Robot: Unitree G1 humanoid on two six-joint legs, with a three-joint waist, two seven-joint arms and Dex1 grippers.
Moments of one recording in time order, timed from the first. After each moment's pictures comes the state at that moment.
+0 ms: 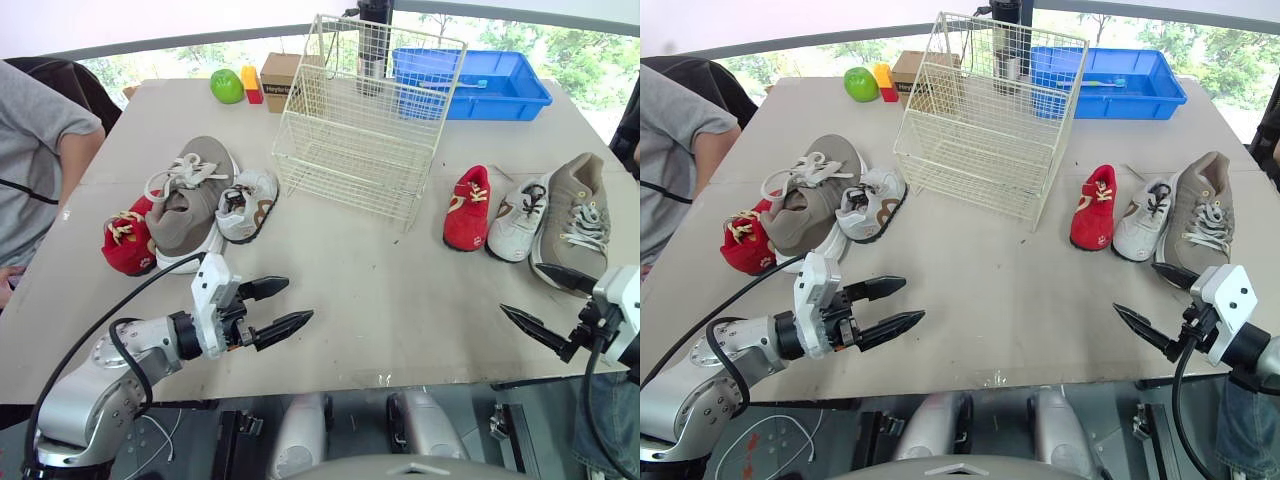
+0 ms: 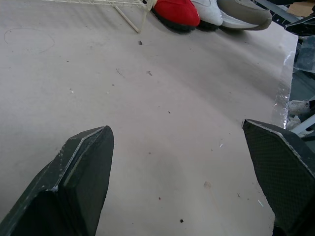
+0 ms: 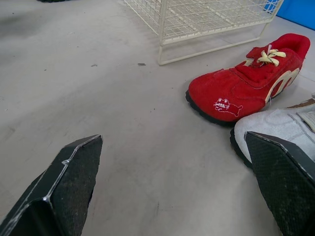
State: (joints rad) left arm 0.17 0.73 0.23 -0.53 -0.73 0.61 -0.85; right arm 0.36 -0.70 -0.48 -0.56 0.54 0.36 0.86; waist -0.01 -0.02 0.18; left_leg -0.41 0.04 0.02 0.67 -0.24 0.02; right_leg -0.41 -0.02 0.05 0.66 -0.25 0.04
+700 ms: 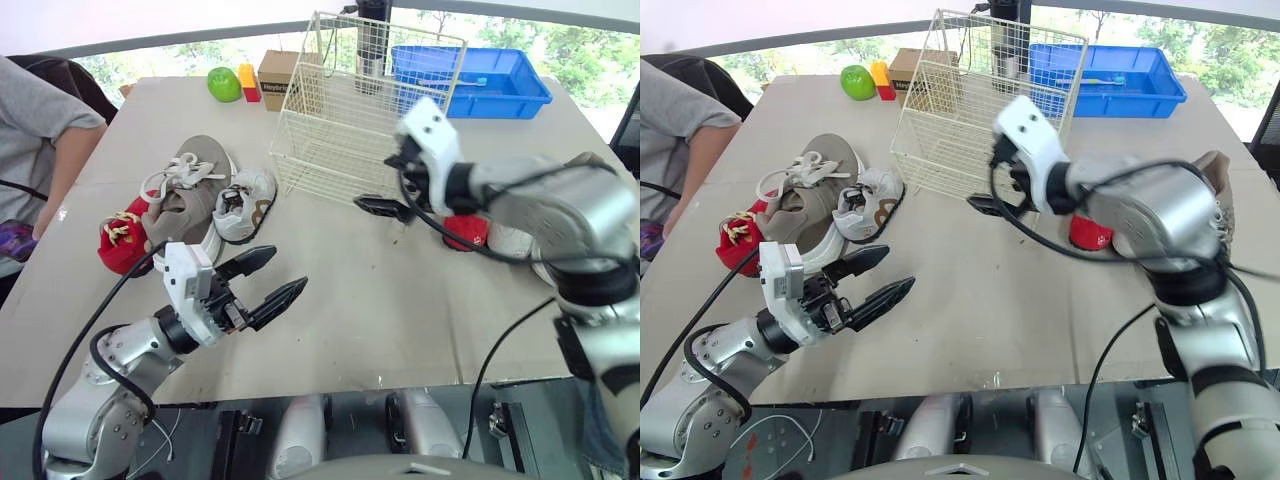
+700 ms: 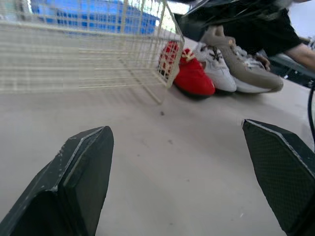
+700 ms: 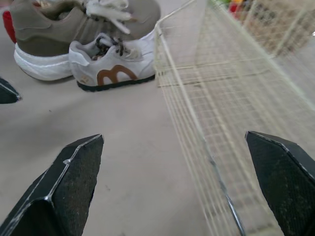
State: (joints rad) left arm 0.19 0.57 0.30 -0.61 -0.76 0.45 -0.76; right arm -1.03 -0.48 0.27 -0.20 0.57 1.20 0.45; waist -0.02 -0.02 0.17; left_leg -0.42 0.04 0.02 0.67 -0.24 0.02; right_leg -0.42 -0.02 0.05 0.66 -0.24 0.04
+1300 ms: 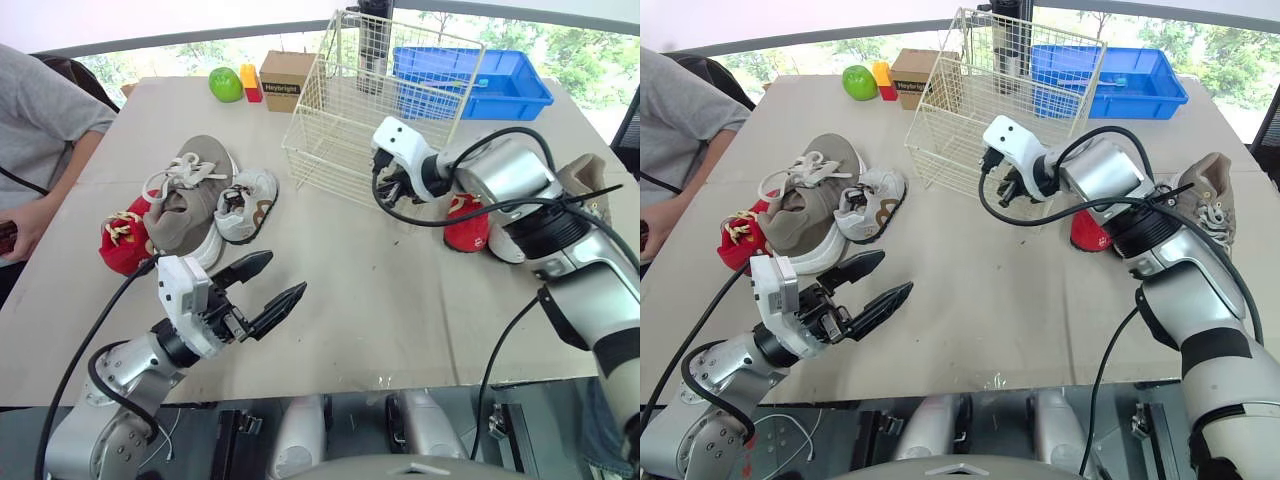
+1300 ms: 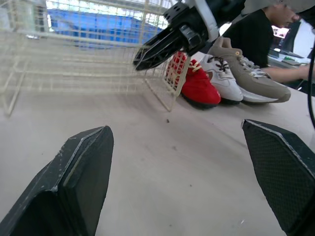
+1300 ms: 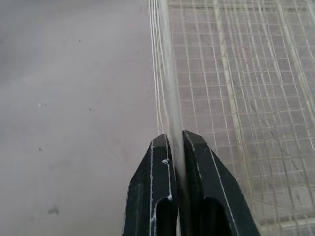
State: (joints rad) left arm 0.28 0.53 0.30 -0.65 -0.74 0.38 -0.74; right arm -1.20 -0.50 0.55 0.27 0.24 0.97 0.82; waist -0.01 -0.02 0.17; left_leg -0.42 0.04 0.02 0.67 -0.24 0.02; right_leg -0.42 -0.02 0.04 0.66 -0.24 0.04
